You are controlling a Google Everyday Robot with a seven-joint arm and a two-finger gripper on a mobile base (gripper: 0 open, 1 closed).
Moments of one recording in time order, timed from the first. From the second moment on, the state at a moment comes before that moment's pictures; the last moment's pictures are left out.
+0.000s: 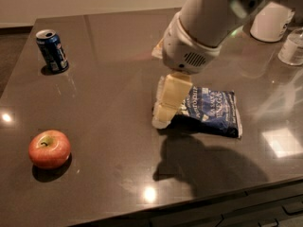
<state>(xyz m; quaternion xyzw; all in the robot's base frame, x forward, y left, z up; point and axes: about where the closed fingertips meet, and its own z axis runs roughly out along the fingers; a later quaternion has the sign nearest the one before) 0.455 -0.021 0.944 -0.70 0.68 0.09 0.21</state>
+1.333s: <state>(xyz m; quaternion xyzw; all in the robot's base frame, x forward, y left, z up) 0.425 0.112 0.884 -0.75 0.59 0.16 0.23</state>
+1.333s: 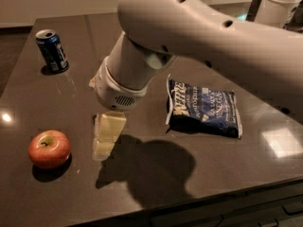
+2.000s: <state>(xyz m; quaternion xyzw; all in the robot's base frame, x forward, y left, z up) 0.397 0.158 0.870 -0.77 0.57 0.19 0.21</state>
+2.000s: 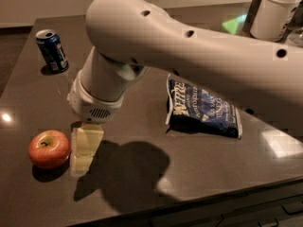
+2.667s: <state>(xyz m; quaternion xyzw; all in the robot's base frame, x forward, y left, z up) 0.375 0.183 0.860 -0.78 0.56 0.21 0.20</state>
